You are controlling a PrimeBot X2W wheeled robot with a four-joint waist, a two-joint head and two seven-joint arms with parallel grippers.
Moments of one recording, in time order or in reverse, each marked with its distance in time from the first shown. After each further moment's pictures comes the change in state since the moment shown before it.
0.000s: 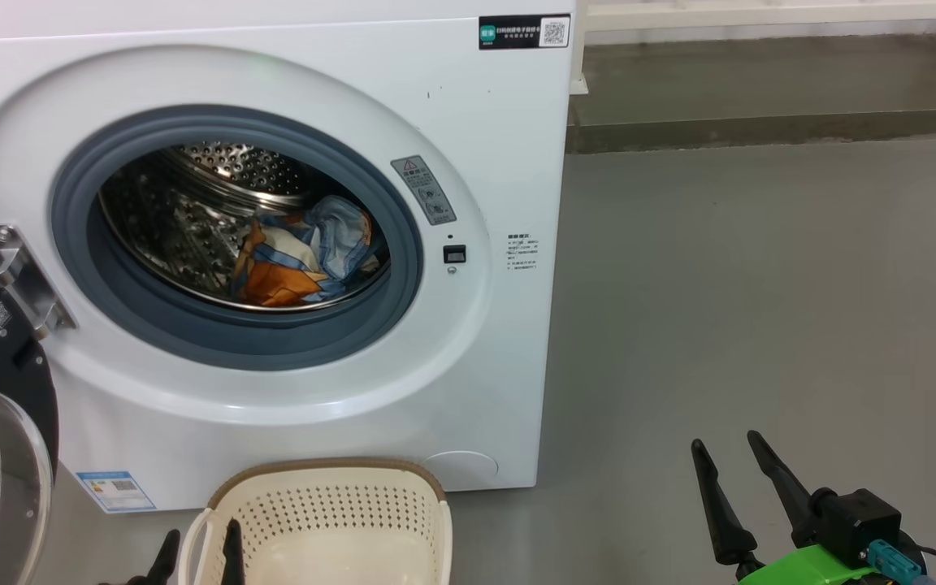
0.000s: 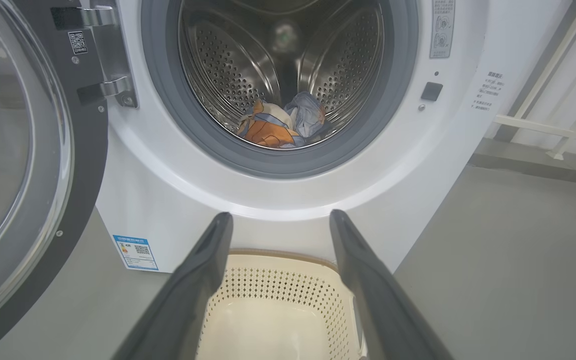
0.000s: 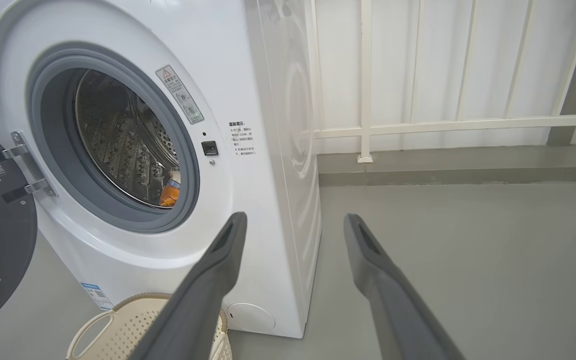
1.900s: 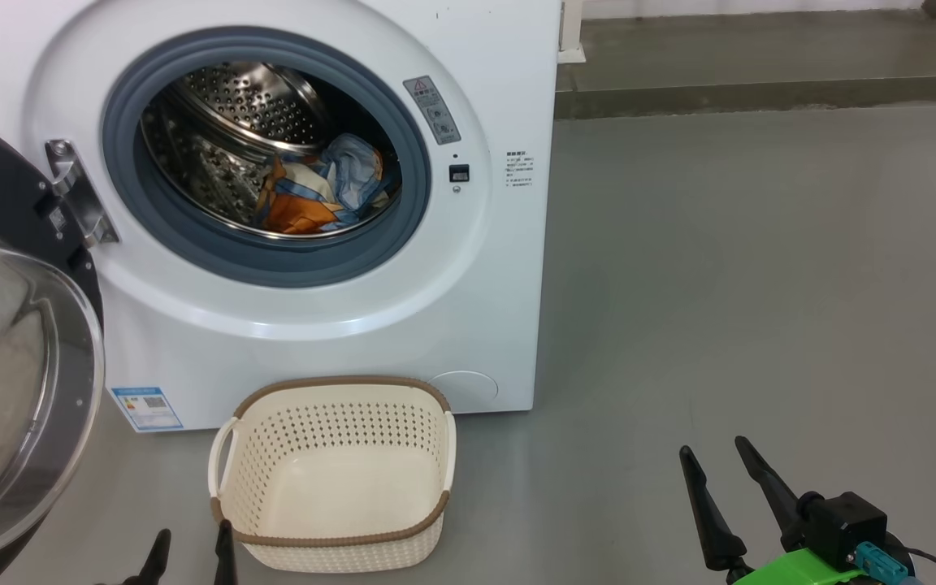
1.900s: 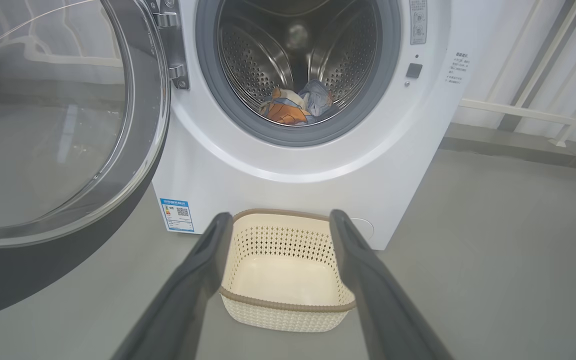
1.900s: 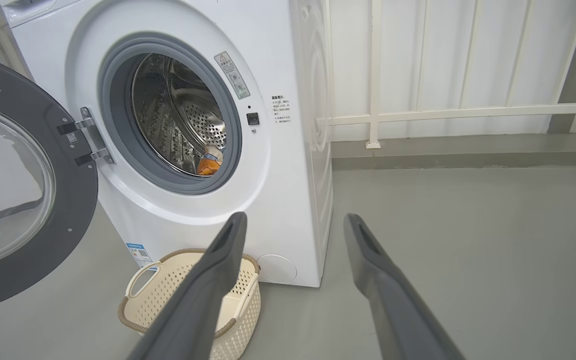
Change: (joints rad) left arm -0.004 -0.043 0.073 0.016 0.088 -0.024 -0.002; right arm -0.001 0.000 0.023 0.014 0.000 0.000 0.000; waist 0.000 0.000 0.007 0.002
